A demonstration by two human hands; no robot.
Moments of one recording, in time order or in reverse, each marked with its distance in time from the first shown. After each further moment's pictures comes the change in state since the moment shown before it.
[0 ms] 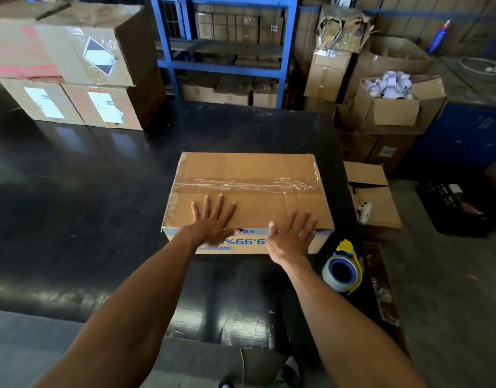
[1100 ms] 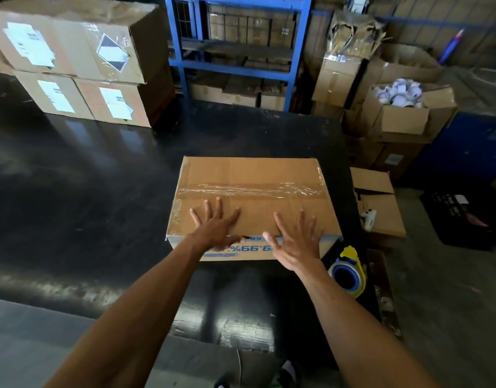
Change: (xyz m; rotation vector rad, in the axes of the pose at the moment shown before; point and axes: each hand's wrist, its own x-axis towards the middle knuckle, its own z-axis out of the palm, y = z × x) left_hand -0.016 0.011 -0.002 -0.130 0.003 -0.060; right_hand 0.003 0.016 -0.022 -0.361 -0.065 -0.243
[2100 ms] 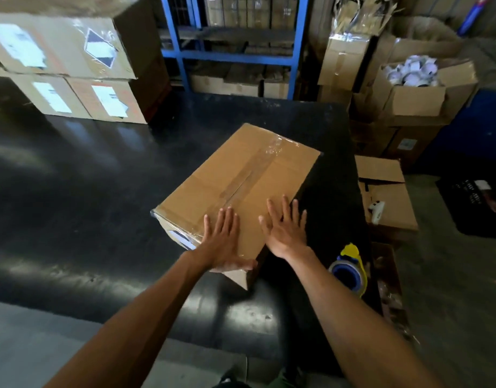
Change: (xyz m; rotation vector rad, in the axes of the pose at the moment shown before) left_hand -0.009 0.045 0.019 0.049 0.036 0.060; right_hand 0.045 -0.001 0.005 0.127 0.062 -0.112
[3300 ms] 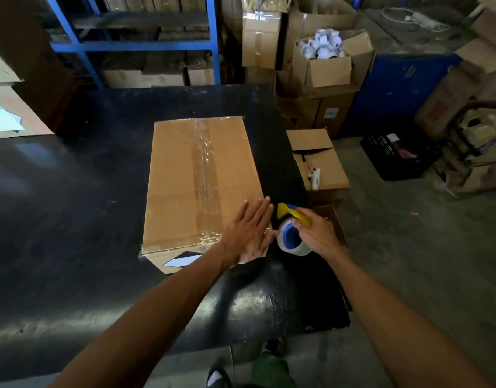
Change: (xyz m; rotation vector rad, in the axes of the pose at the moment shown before) left_hand 0.065 0.138 0.033 0.166 0.391 0.574; right_hand -0.082 0.171 -0.014 0.566 0.156 0.438
